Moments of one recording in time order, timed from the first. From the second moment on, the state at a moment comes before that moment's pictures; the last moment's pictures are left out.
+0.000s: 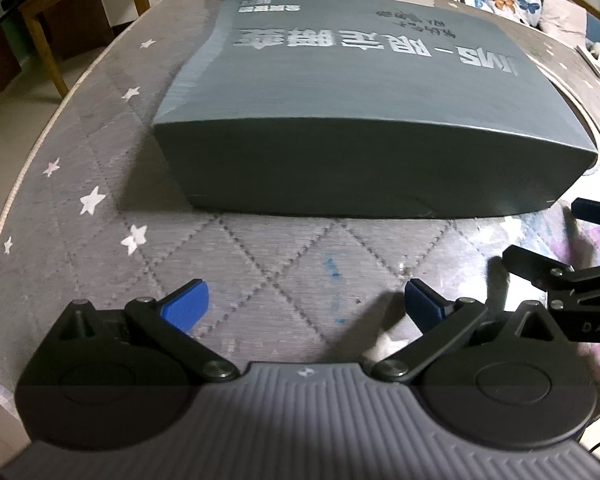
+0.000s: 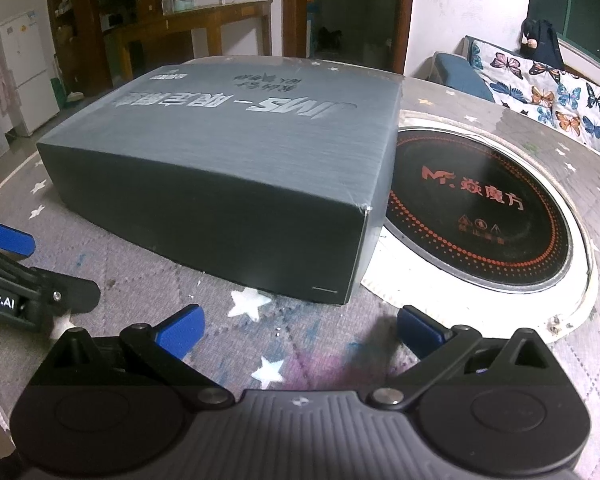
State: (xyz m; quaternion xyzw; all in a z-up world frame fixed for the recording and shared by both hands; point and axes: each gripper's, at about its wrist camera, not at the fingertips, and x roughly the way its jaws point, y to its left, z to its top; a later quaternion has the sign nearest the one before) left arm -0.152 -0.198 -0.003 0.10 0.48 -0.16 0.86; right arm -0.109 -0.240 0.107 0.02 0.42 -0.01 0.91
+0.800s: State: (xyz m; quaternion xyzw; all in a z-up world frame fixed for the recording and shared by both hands) left arm -0.156 -0.158 0.014 0.06 0.47 -0.10 0.87; right arm -0.111 -0.252 0.109 0.03 0.42 -0.03 0.91
